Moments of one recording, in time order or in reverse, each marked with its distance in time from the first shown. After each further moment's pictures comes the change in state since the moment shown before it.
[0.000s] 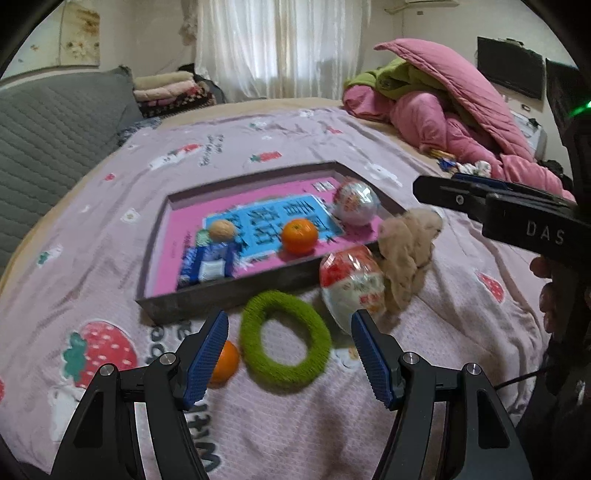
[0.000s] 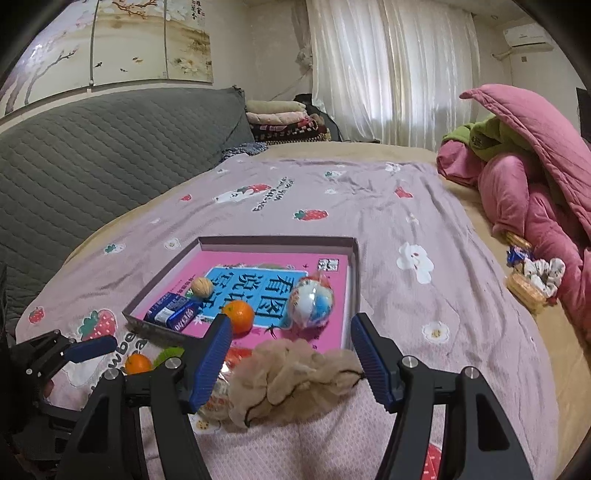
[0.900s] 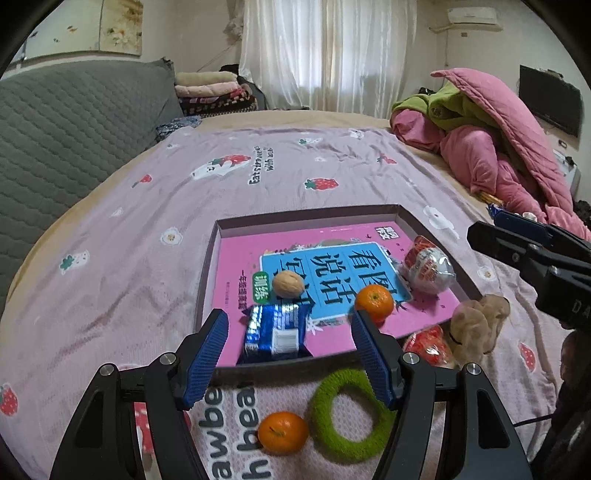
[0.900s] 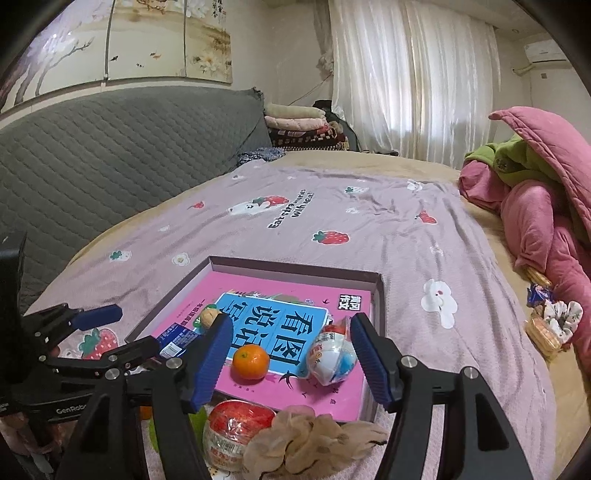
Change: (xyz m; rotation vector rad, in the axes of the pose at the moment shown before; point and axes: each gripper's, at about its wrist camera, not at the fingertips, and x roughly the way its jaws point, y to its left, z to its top) left arm 0.015 0.059 0.054 -0.130 -0.048 0.112; right arm 0.028 0.022 0.044 -0.070 -0.030 0.041
